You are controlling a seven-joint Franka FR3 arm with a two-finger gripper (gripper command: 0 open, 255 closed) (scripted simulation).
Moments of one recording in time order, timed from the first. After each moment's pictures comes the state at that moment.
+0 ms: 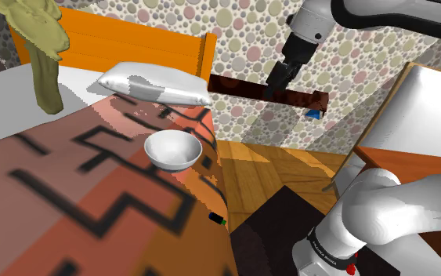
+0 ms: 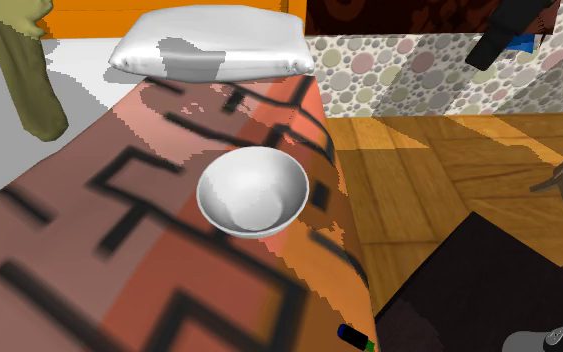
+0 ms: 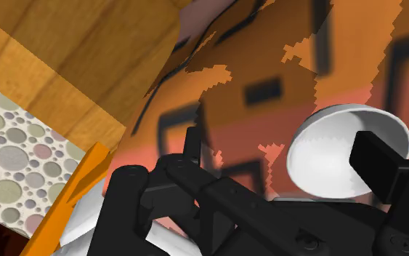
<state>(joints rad) 0.02 -0.76 0.07 -2.27 0.01 1.68 -0.06</state>
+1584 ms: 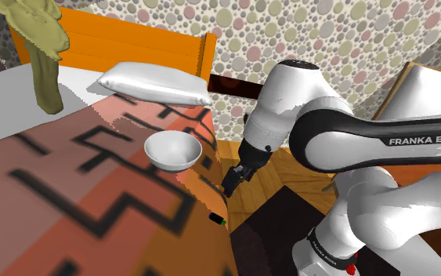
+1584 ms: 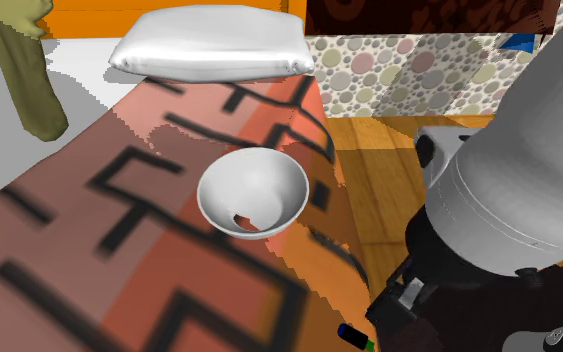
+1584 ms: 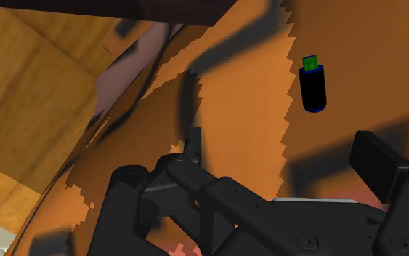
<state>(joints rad) 0.21 -0.78 0.44 -2.76 0.33 2.08 0.32</state>
